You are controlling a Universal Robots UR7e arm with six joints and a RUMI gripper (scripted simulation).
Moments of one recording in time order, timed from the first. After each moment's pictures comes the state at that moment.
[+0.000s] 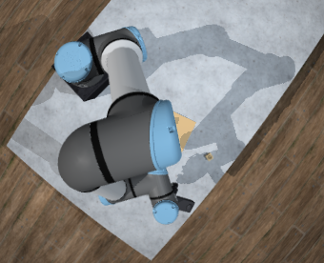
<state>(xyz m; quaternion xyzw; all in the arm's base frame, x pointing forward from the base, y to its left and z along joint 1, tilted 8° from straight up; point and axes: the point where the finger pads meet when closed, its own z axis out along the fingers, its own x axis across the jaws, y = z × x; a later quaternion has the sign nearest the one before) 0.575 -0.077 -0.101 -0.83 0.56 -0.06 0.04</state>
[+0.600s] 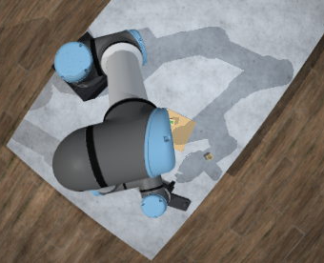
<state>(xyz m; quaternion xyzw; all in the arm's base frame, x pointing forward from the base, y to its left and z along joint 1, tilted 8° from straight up) 0.573 -0.076 -0.102 -0.82 0.55 -0.09 0.09</state>
